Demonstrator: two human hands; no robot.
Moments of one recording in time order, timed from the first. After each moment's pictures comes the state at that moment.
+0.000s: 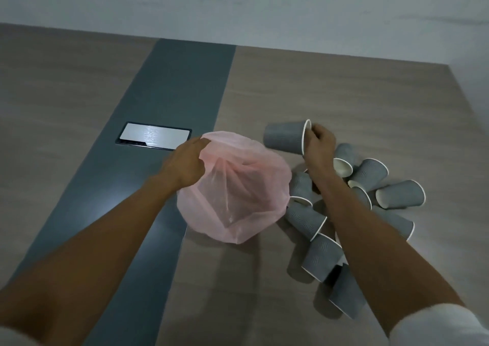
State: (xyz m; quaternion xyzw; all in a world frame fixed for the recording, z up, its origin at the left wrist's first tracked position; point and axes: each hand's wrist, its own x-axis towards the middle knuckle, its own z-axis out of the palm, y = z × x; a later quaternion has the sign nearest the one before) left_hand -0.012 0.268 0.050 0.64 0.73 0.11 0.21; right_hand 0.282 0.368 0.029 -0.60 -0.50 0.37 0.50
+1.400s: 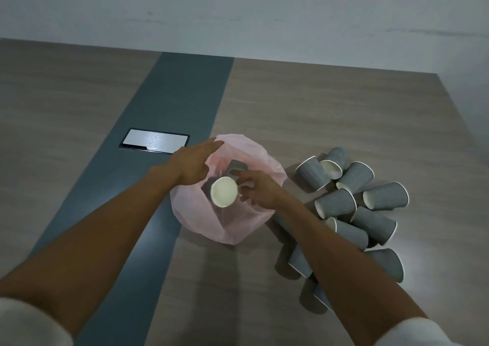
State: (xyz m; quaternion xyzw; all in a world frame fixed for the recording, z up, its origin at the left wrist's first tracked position) left_hand 0.033 0.259 0.099 0.71 0.68 -0.04 0.17; right_hand 0.252 0.282 0.026 -0.43 -0.74 0.50 0.13
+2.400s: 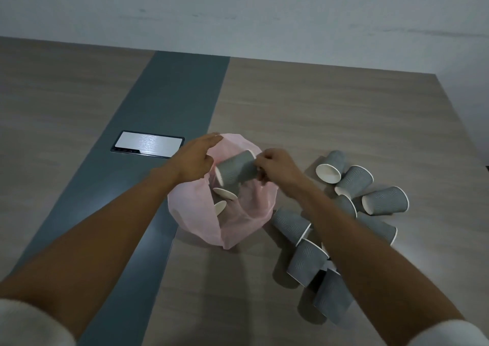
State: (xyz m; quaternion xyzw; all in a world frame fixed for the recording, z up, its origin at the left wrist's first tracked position) left_hand 0.033 0.290 0.085 0.70 0.67 0.11 0.23; right_hand 0.268 0.322 0.075 -0.53 -0.56 0.59 0.23
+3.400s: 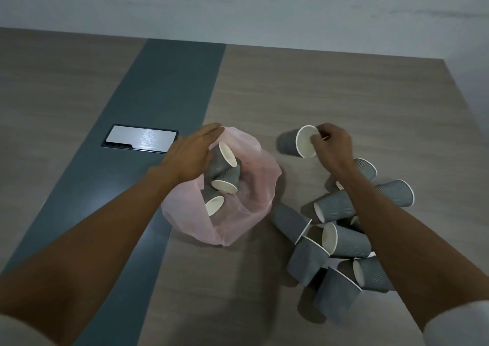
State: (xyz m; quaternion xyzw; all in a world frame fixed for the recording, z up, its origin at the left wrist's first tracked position) left_hand 0.047 0.297 0.076 0.74 0.66 0.05 0.09; right_hand 0.375 0.396 0.028 -0.63 -0.66 0.24 0.34
